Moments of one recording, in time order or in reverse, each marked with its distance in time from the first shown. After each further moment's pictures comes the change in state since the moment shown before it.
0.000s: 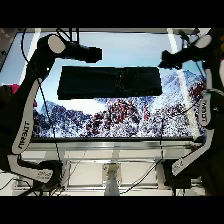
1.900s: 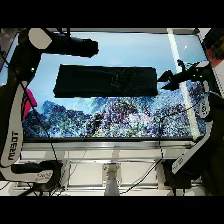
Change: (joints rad) left arm 0.000 0.111 0.000 -0.014 -0.045 0.010; right arm -0.099 -0.208 -0.095 0.148 0.103 -0.082
